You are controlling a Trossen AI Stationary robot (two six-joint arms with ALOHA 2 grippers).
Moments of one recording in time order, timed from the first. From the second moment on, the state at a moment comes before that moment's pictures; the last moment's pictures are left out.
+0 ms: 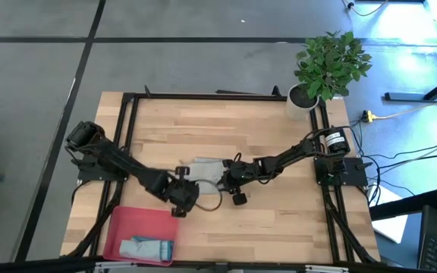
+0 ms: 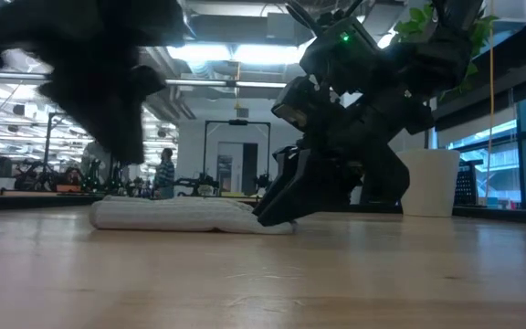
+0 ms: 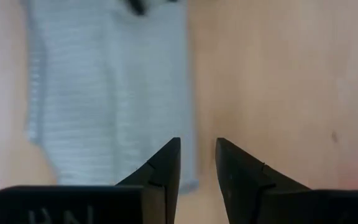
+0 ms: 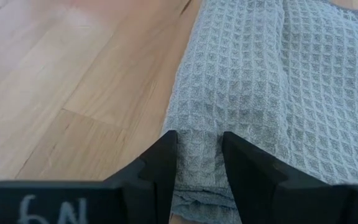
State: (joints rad) left arm -0.46 1.64 1.04 -0.65 -0.32 -0.37; right arm 0.13 1.98 0.89 0.39 -0.08 -0.16
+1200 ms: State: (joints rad) left arm -0.47 1.64 0.89 -0.46 -0.42 -0.30; right arm 0.12 1.99 0.93 0.36 -0.08 -0.15
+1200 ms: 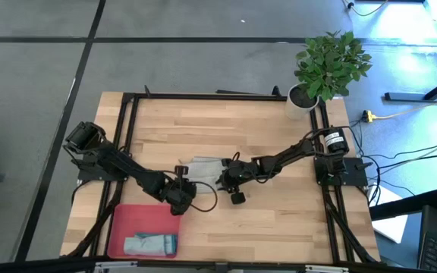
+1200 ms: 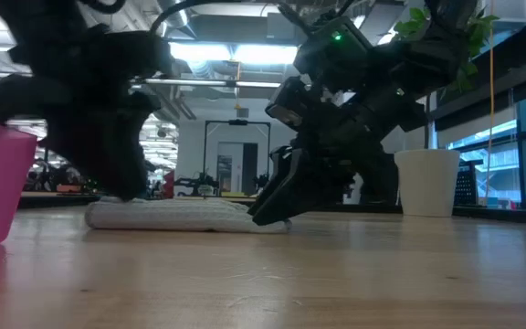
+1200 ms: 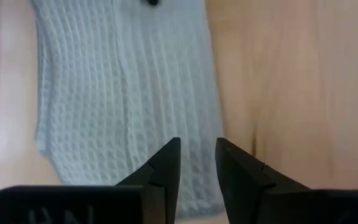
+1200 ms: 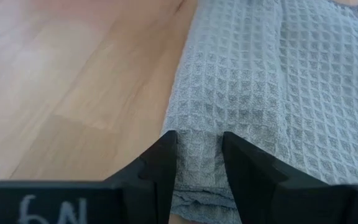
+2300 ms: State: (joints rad) left arm -0.18 1.64 0.89 -0.63 -0.33 -0.14; right arm -0.03 1.98 0.95 0.32 -0.08 -0.03
